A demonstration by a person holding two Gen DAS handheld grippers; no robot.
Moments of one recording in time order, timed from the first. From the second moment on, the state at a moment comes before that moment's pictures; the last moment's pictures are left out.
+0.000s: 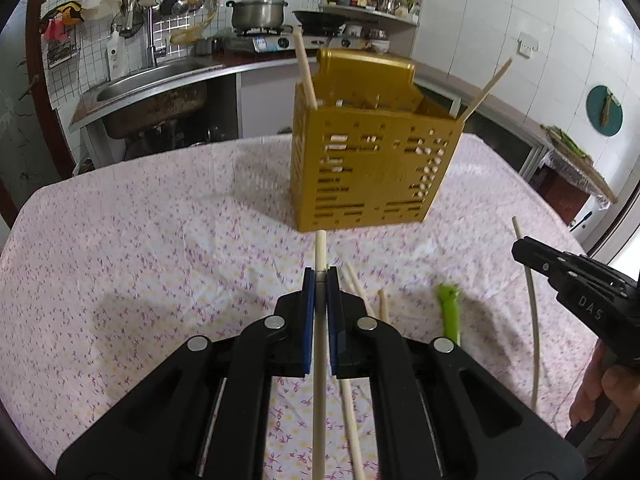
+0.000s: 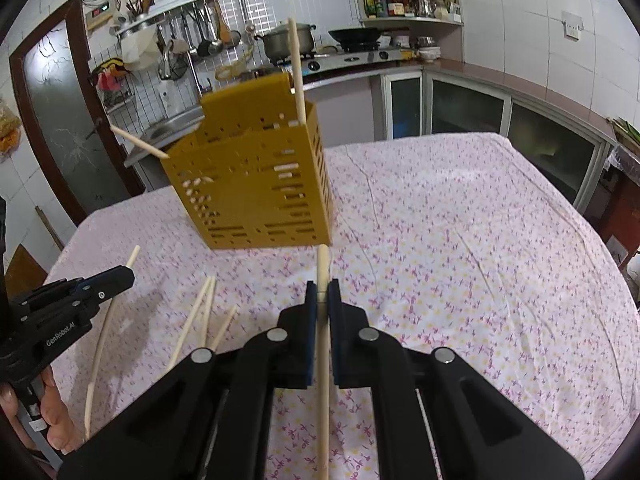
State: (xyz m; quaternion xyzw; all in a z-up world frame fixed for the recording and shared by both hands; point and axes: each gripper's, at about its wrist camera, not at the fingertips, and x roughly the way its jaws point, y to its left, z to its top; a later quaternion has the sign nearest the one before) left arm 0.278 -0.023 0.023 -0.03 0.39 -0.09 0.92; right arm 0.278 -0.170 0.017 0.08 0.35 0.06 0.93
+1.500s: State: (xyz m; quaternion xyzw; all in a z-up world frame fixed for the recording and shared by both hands) left arm 0.314 -0.032 0.144 -0.07 0.22 -0.16 0.96; right arm 0.298 -0.185 0.141 0.10 0.15 0.11 0.98
